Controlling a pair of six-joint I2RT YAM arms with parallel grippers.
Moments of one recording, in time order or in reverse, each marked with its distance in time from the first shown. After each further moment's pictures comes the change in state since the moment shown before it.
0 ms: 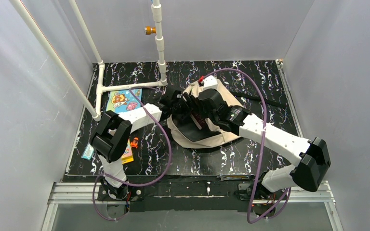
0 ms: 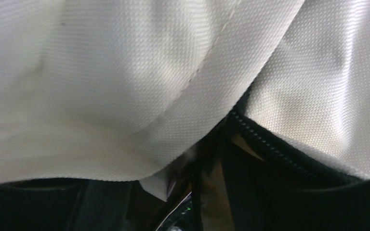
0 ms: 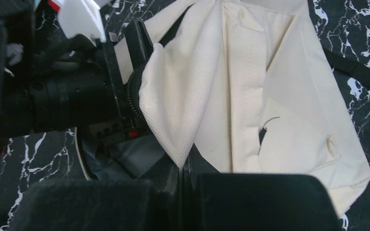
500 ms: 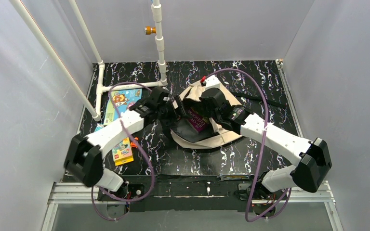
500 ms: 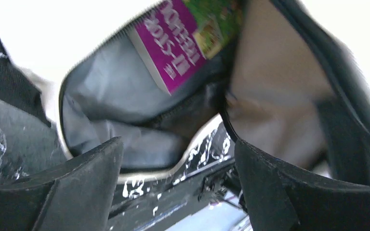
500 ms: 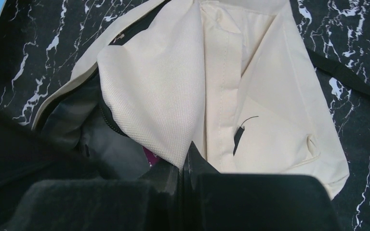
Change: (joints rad) left arm 0.008 -0.272 -0.011 -0.443 -0.068 0.239; right arm -0.050 -0.009 -0.029 -0.002 0.011 -0.051
